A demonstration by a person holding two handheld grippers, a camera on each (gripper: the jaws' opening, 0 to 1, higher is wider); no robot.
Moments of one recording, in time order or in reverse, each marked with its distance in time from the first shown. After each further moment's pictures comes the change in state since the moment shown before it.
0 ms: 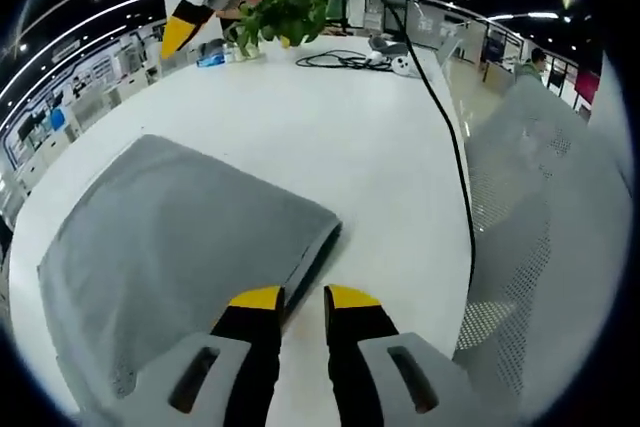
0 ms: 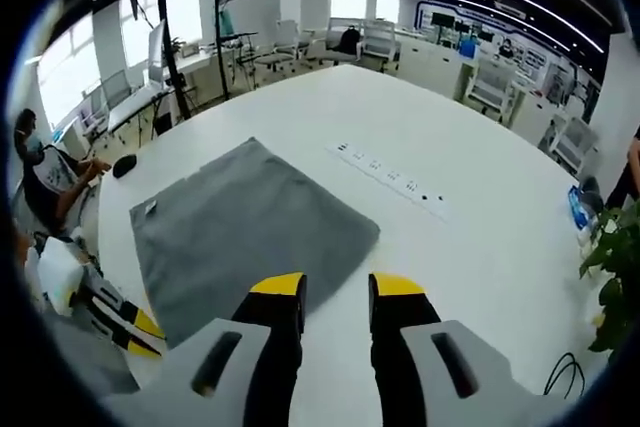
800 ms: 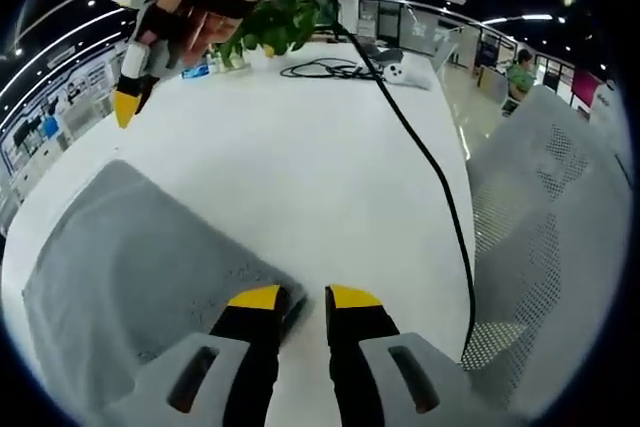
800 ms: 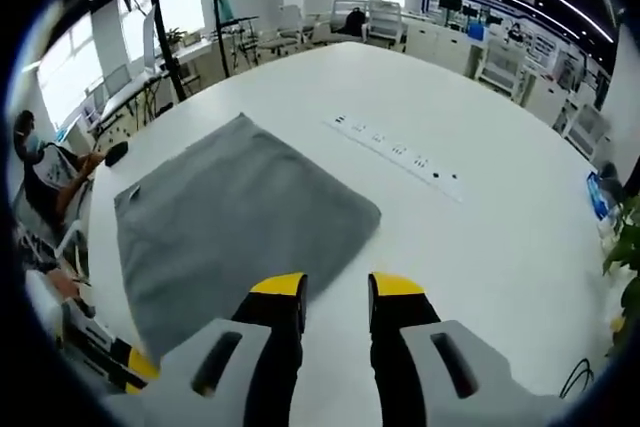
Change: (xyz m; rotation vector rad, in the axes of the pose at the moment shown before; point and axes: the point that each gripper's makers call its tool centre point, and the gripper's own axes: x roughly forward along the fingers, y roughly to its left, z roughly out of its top) left arm 0.040 -0.025 0.033 0.016 -0.029 -0.007; right arm 0.055 -0.016 -0.023 0.015 0.064 0.047
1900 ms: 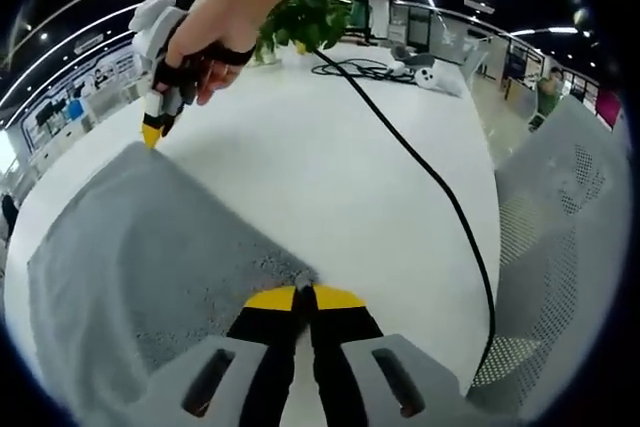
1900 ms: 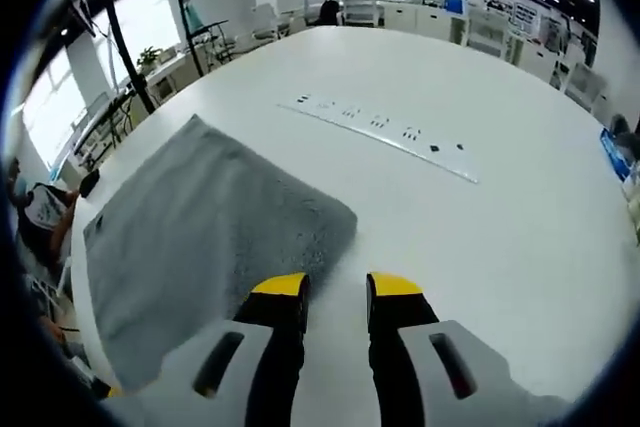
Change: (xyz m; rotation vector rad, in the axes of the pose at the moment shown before) left arm 0.008 0.014 -0.008 -0.101 -0.003 0.097; right arm 0.080 -0.041 -0.003 0.172 0.001 0.001
